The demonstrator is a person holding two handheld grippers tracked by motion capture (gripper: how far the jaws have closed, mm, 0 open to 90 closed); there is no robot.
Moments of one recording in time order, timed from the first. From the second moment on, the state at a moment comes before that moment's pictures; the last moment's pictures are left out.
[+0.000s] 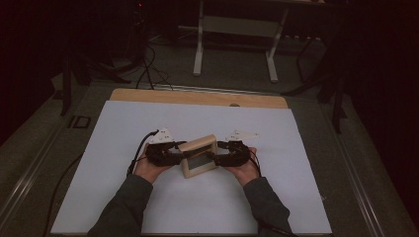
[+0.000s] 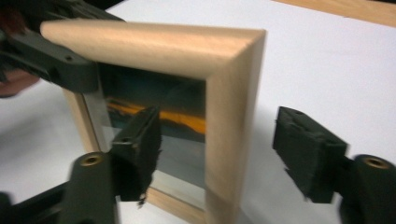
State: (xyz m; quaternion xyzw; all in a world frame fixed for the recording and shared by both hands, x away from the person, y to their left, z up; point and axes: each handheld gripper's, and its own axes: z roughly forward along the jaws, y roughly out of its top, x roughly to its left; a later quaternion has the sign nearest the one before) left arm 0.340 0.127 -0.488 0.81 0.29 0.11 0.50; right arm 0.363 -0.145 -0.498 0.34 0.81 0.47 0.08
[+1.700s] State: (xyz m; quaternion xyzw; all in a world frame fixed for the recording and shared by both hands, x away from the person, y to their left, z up) left arm 0.350 0.122 -0.492 0.81 0.31 0.12 0.48; right arm 0.358 -0.155 -0.502 0.34 0.80 0.49 0.08
